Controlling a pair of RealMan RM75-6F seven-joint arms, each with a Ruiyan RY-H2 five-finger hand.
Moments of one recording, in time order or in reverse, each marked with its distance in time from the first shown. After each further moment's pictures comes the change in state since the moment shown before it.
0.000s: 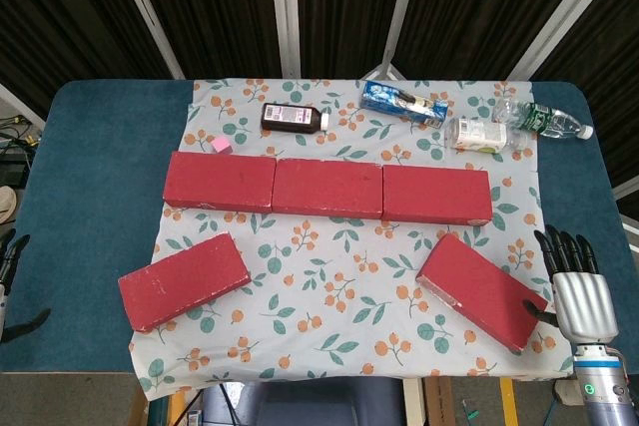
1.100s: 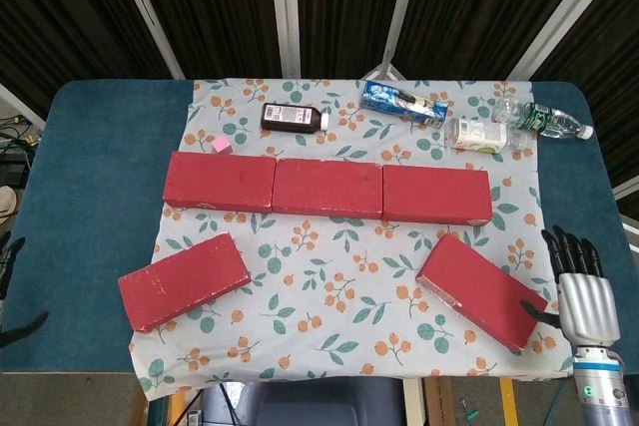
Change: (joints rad) left arm 0.018 -0.003 0.008 -0.014 0.020 0.030 0.016; right arm -0.020 0.005 0.018 -0.098 0.064 0.006 0.027
